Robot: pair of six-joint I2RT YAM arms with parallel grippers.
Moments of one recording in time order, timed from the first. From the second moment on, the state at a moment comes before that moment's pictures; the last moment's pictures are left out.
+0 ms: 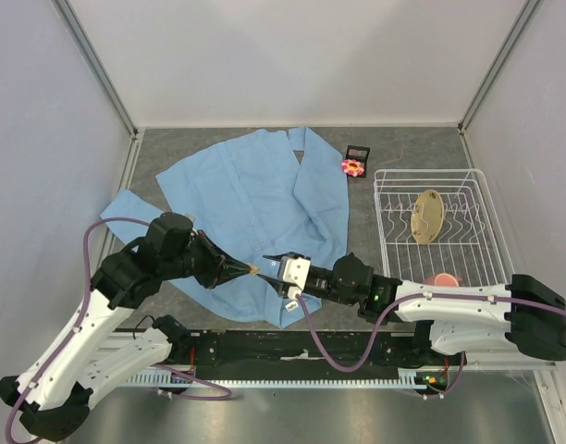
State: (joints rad) left arm -0.64 0.75 1.01 -1.01 0.23 -1.43; right arm 1.25 1.18 0.62 0.54 -0.01 -0.38
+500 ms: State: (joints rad) left arm -0.64 0.69 0.99 -1.02 0.28 -1.62; right arm 1.34 1.21 0.62 0.62 0.09 -0.51
